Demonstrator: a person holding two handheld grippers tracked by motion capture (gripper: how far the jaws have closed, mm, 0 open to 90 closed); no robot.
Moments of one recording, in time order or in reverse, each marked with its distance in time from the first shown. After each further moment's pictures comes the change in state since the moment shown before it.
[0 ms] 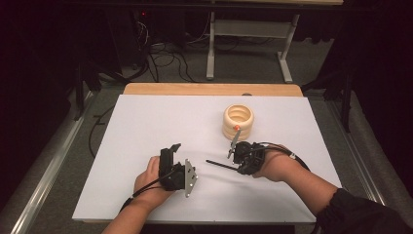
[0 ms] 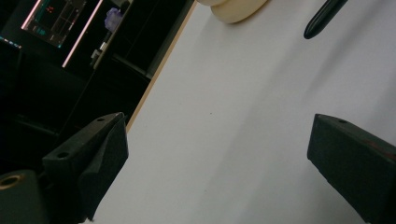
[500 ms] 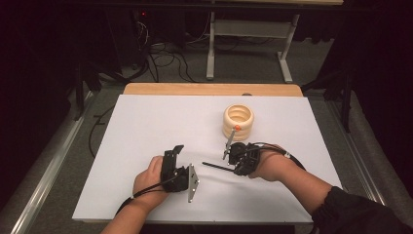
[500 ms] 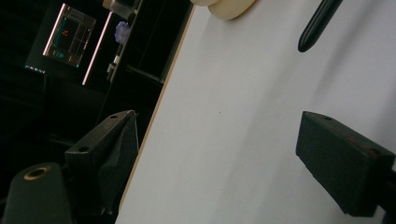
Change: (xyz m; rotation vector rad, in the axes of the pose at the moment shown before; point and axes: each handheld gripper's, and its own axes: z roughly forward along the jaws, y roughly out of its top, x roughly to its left) left arm -0.008 0.001 -0.001 0.001 0.048 0.135; right arm 0.004 0.012 0.003 0.019 0.012 -0.024
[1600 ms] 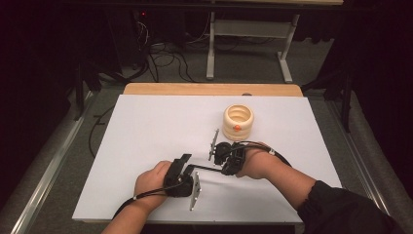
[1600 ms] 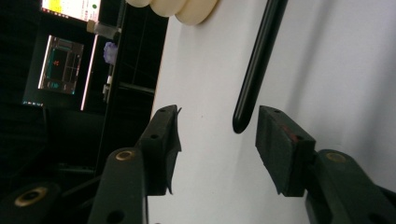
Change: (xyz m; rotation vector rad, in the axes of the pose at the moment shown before) left arm -0.013 0.002 -0.002 -0.015 -0.048 0.186; right arm 0.007 0.036 0.003 -0.006 0.017 -0.065
